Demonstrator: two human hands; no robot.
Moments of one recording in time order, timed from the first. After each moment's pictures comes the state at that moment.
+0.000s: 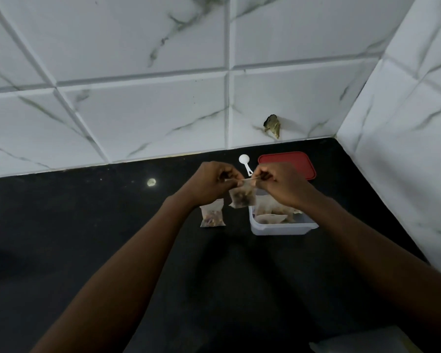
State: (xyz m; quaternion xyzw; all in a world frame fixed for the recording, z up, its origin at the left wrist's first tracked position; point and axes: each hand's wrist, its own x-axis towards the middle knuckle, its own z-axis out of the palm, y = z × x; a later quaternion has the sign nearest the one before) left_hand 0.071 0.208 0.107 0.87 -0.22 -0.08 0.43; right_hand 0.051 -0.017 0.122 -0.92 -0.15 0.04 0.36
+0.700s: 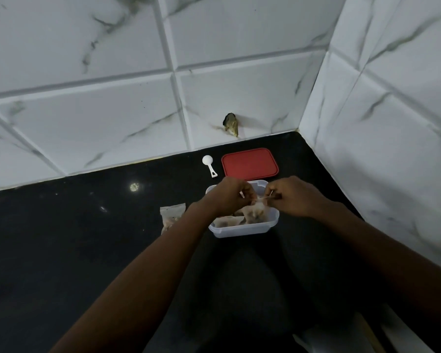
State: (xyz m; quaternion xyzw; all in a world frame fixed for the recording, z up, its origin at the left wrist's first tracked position) left_hand 0.082 0.060 0.065 0.88 -0.29 -0.16 0.34; right_hand 0.040 -0.153 0.092 -0.97 -0.11 0.13 0.20
